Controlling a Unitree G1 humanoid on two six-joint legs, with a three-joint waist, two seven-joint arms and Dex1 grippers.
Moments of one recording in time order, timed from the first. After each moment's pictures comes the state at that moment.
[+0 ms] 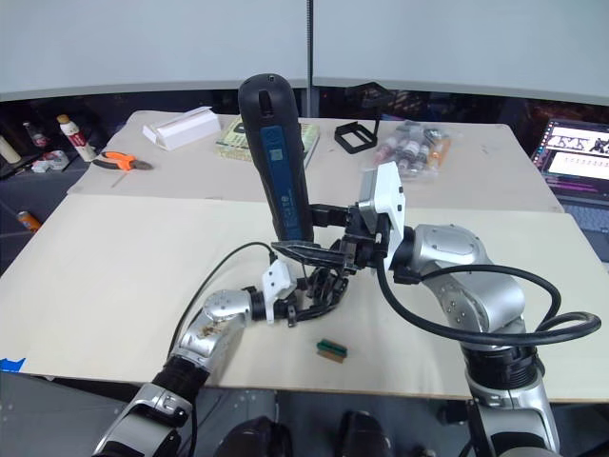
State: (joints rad) left arm -0.46 0.17 -0.25 0.38 -0.14 -0.05 -0.97; right arm -0.57 -0.53 0.03 -0.42 0.68 0.53 0.92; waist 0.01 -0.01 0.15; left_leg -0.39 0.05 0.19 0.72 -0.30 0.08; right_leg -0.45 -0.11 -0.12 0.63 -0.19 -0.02
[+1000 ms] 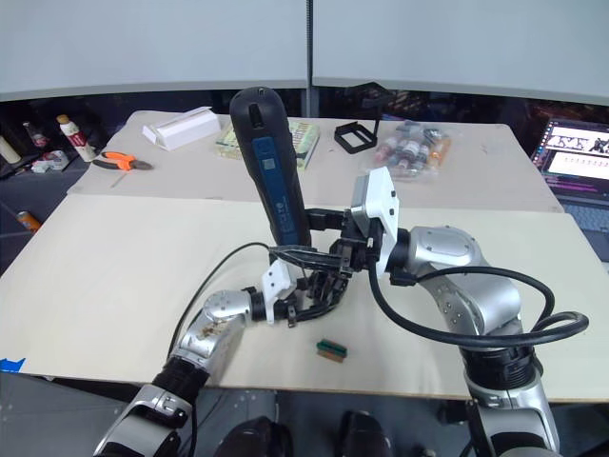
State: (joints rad) left arm -0.45 0.17 -0.25 0.38 -0.14 -0.05 -0.96; right arm -0.57 -0.54 0.06 -0.42 0.65 0.53 0.92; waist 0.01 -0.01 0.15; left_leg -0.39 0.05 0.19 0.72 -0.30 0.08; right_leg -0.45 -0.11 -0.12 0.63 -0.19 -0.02
